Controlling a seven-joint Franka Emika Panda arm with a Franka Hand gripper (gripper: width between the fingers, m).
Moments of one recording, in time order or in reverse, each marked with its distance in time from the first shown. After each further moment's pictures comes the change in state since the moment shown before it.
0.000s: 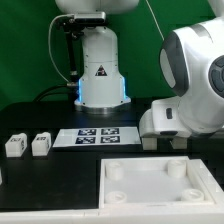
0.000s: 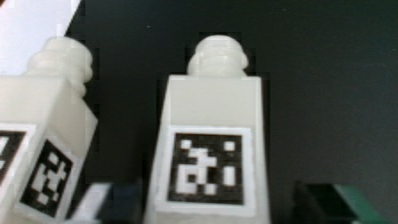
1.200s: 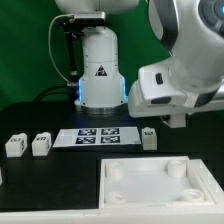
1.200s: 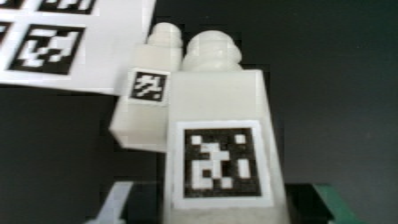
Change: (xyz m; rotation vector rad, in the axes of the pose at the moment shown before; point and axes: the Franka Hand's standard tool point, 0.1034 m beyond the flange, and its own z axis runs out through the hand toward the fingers) arm -0.029 0.038 -0.110 -0.001 0.080 -0.102
